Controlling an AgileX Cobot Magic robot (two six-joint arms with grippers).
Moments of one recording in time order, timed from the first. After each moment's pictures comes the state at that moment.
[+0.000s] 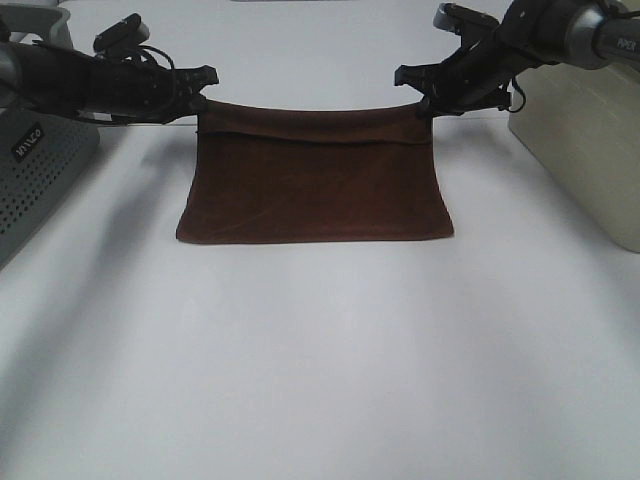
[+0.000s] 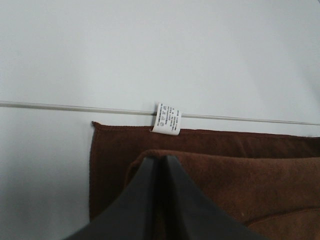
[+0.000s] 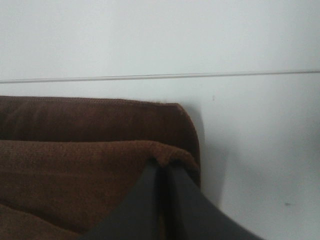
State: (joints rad) left arm -0.14 2.50 -1.90 -1.37 0.28 0.91; right arm 0.13 2.55 -2.18 0.39 0.56 -0.17
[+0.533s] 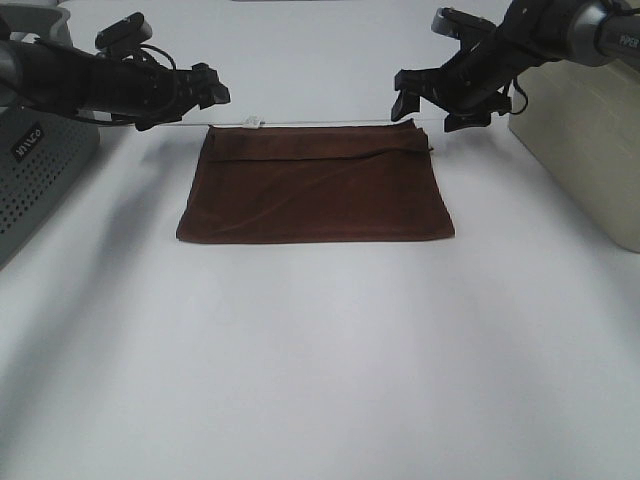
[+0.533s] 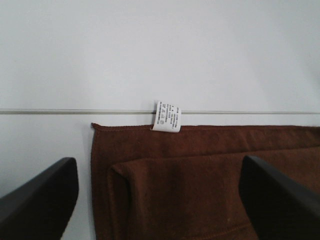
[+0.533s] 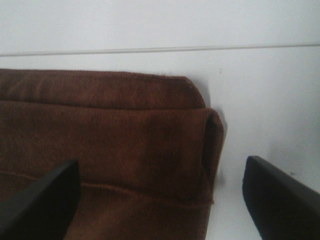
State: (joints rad) left arm -0.14 2.49 -1.91 -1.31 0.29 0.91; right arm 0.13 2.54 -2.19 0.38 0.66 -0.17
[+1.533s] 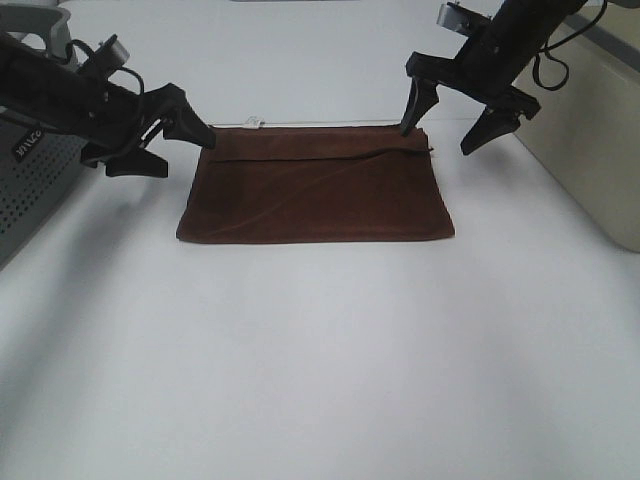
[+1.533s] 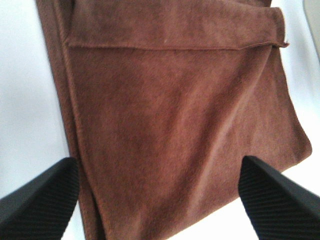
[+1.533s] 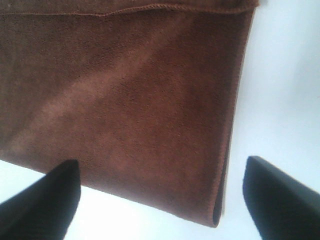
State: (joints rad) left arm -0.07 2.23 -1.53 -1.06 0.69 0.63; right arm 0.13 2.40 -2.17 0.35 1.20 -0.01
